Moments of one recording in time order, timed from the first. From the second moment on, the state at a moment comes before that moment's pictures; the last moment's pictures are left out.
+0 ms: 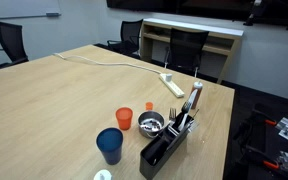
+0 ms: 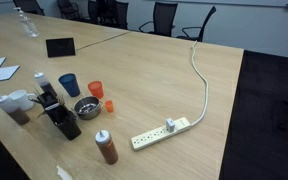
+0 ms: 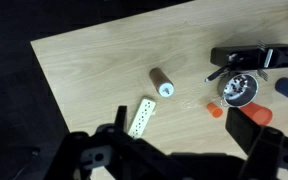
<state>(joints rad) -0.04 -0.59 -0.14 -2.32 0.01 1.77 -0.03</state>
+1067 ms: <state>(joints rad) 0.09 -0.36 -0.02 -2.32 0.08 1.91 -0.04</state>
